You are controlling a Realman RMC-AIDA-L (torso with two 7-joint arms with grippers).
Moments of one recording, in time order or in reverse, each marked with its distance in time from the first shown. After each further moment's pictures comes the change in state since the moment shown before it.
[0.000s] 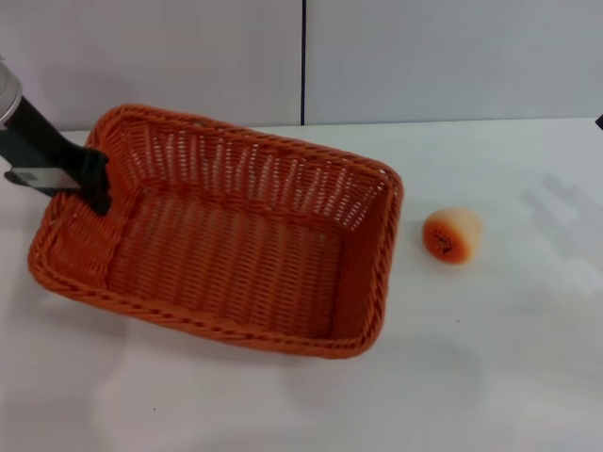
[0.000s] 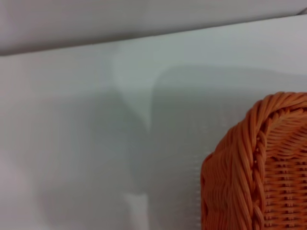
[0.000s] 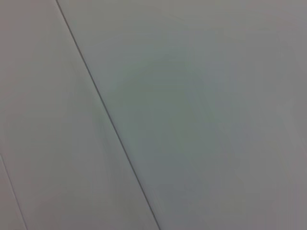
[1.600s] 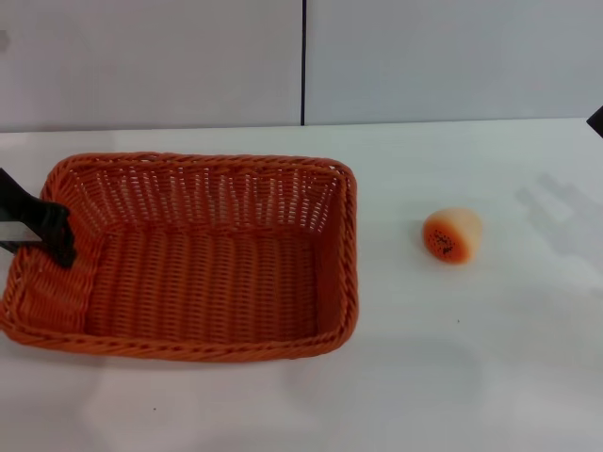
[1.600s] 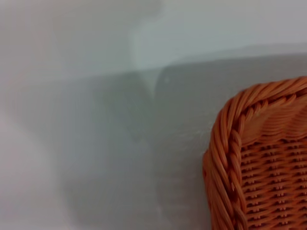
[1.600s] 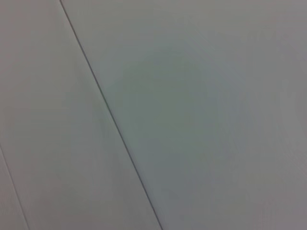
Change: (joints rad) left arm 0.107 0.015 0.048 -0.008 -0.002 -0.018 0.002; right arm 0.012 -0.001 0.000 -0.002 -0.014 -0.016 -0.002
